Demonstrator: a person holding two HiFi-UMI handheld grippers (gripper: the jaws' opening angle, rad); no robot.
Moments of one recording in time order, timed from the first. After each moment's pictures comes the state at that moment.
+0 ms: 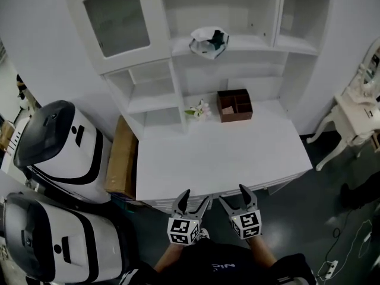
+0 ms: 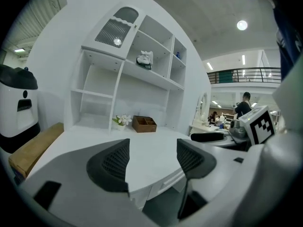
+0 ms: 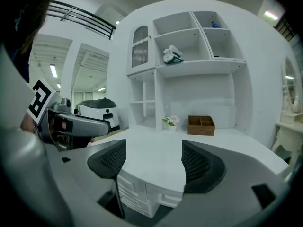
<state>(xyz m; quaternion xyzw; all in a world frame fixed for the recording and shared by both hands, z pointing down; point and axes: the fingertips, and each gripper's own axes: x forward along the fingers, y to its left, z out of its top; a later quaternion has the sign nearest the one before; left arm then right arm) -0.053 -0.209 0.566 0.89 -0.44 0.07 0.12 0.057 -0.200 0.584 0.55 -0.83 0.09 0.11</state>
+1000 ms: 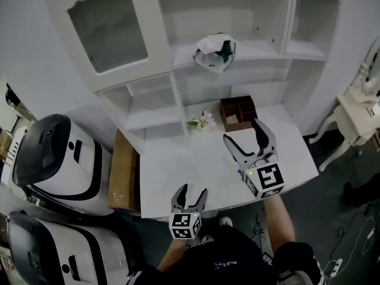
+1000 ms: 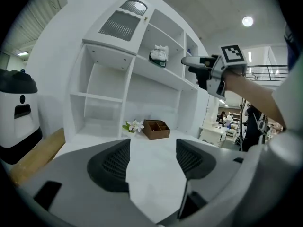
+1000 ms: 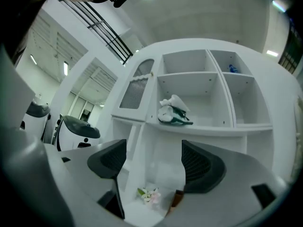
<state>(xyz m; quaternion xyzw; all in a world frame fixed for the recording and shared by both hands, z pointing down) -0.075 -0.316 0.549 0.87 -0.47 0.08 0.12 0.067 -0.382 0.318 0.55 -0.82 -0.14 0.00</state>
